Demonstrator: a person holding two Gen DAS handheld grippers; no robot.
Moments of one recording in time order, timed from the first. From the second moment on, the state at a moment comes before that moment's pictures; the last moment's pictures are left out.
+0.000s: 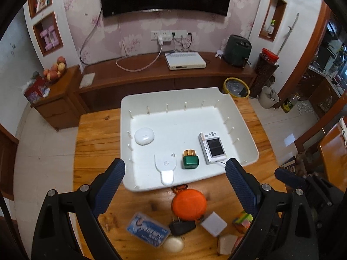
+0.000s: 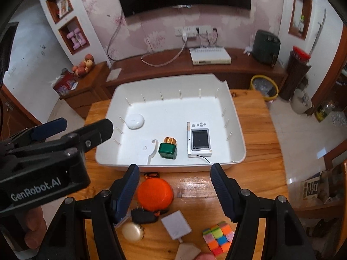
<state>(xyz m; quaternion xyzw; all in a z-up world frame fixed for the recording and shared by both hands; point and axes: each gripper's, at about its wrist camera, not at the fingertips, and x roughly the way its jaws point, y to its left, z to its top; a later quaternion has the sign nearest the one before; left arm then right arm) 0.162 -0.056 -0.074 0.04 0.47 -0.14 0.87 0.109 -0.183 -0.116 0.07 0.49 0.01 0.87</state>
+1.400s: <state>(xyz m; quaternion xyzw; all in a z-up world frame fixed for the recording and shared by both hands) 0.015 -0.032 -0.197 0.01 0.55 -0.12 0.83 -0.069 -0.229 -0.240 0.04 0.52 0.01 0.85</state>
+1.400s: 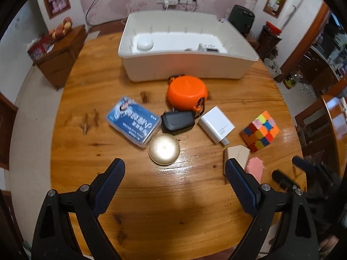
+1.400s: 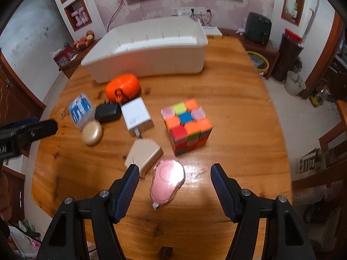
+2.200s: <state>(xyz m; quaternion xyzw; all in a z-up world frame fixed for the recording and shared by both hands) 0.047 -0.031 -0.284 -0.04 0.59 -0.03 0.81 -0.078 -0.188 -0.314 0.00 0.51 -0.02 0.86</state>
